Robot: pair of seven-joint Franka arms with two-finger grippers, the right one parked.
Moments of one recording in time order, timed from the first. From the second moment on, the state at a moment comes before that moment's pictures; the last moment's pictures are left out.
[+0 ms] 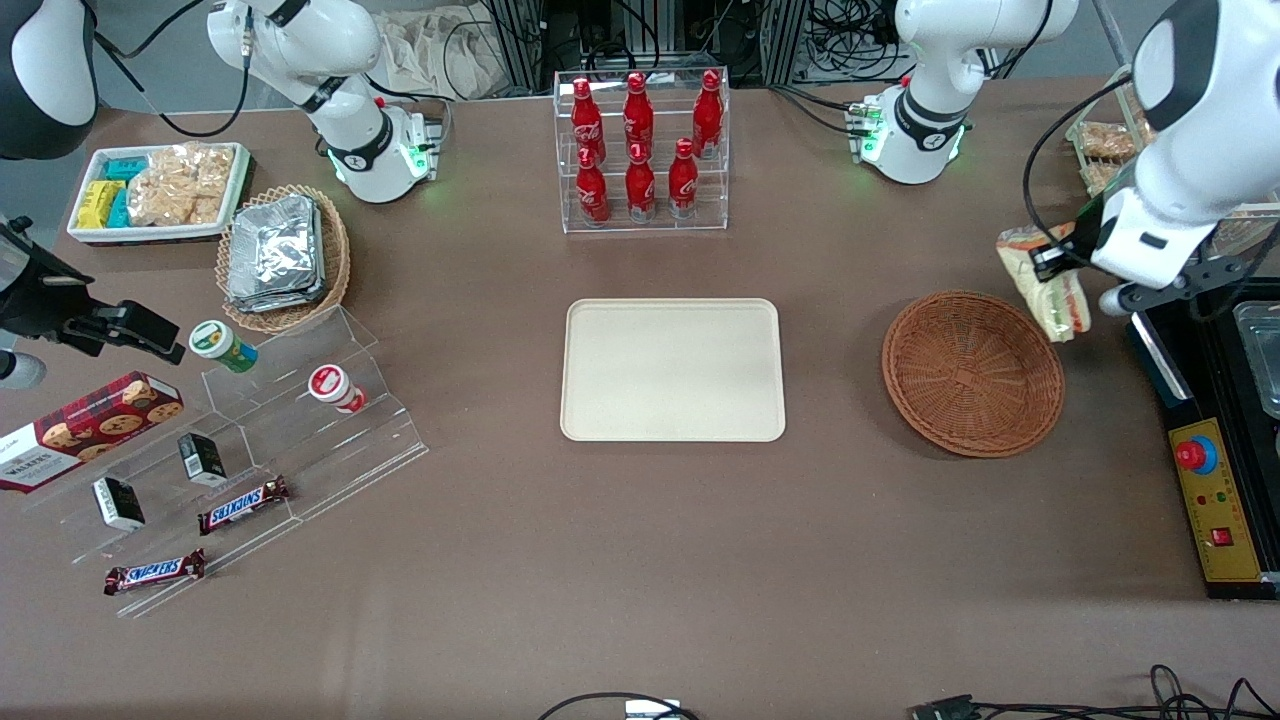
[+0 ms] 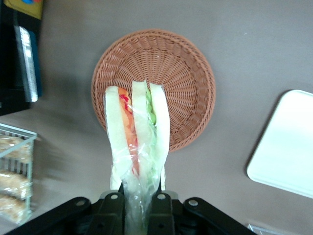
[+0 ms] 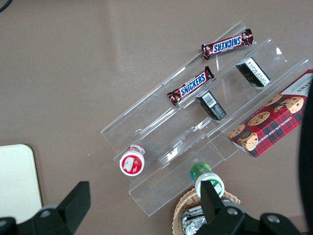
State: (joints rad) arm -0.05 -0.17 -0.04 -1.92 0.04 1.60 -0.33
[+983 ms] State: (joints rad) arm -0.09 0.15 -0.65 -1.55 0.04 1.49 -0.73
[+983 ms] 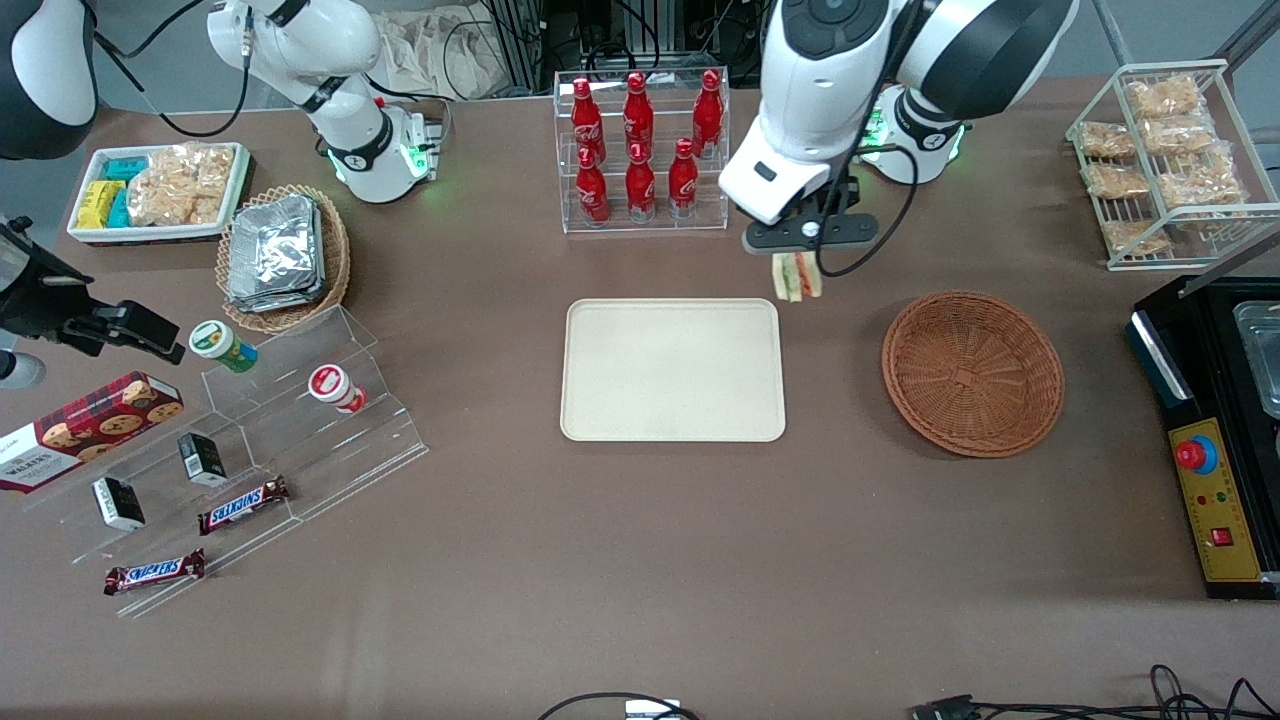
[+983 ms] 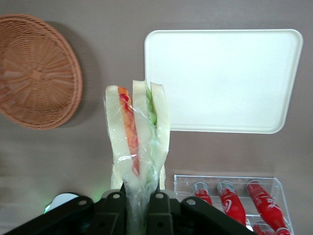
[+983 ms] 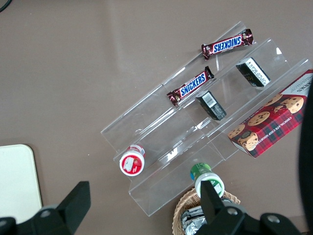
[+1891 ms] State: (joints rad) arm -0.10 0.39 -0.66 -1.82 0.30 1.99 -0.71
